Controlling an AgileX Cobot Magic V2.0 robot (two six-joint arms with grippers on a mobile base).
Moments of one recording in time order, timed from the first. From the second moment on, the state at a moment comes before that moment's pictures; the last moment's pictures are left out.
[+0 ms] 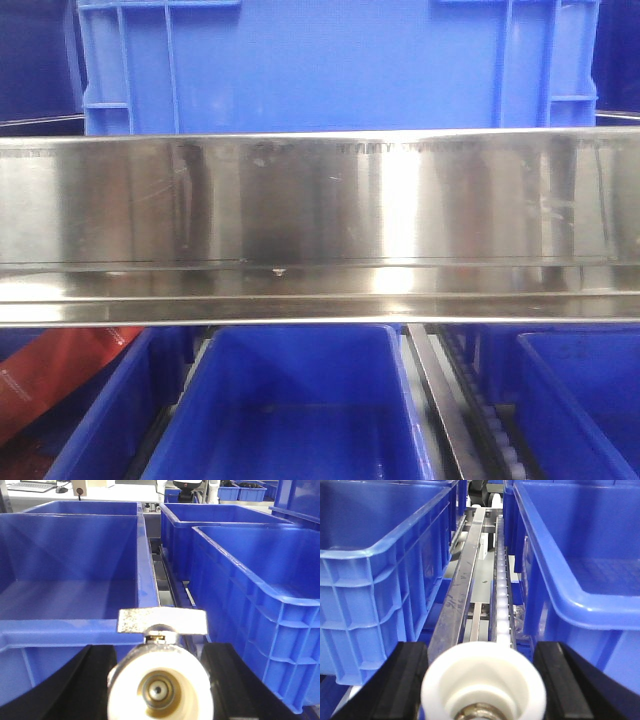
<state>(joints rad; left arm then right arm) -0.10 0.50 -0.86 -0.09 0.65 0.05 0.09 0.51 -0.77 0.08 0.64 -0.05</state>
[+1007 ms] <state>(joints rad) -0.32 1.33 -1.59 -0.46 0.78 0.36 0.38 1.24 -1.49 0.11 0.60 -0.05</state>
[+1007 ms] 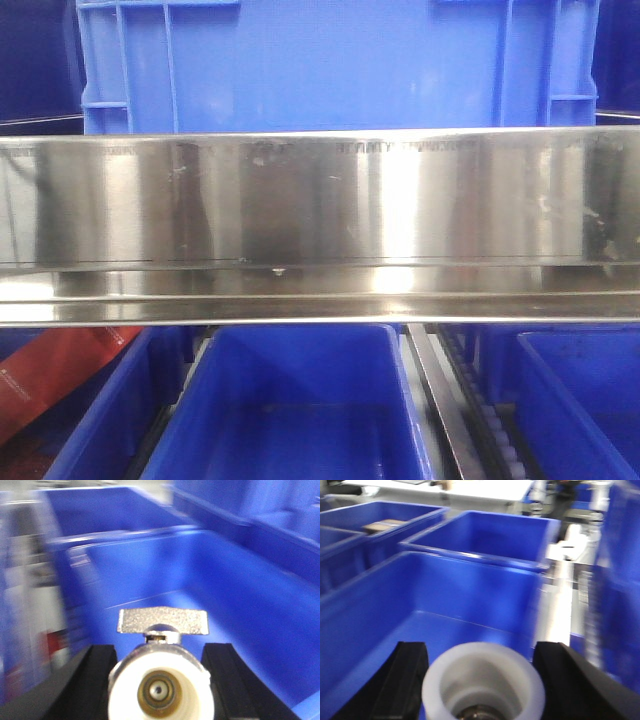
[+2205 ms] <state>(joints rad) -0.52 1.85 -1.96 -0.12 1.00 -0.04 0.48 1.67 -1.63 0.12 0.58 -0.05</state>
